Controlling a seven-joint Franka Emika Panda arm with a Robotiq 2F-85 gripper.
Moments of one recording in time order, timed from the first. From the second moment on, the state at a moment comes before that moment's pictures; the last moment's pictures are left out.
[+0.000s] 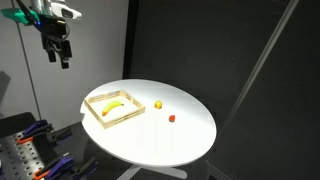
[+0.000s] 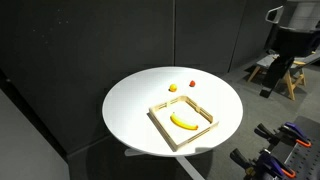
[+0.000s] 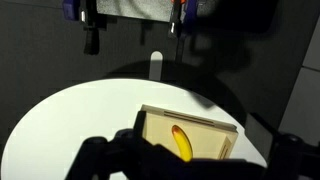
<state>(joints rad) 0.16 -0.80 0.20 -2.82 0.11 2.01 0.17</state>
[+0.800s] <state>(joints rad) 0.16 -0.79 0.20 -2.81 0.11 2.01 0.17</state>
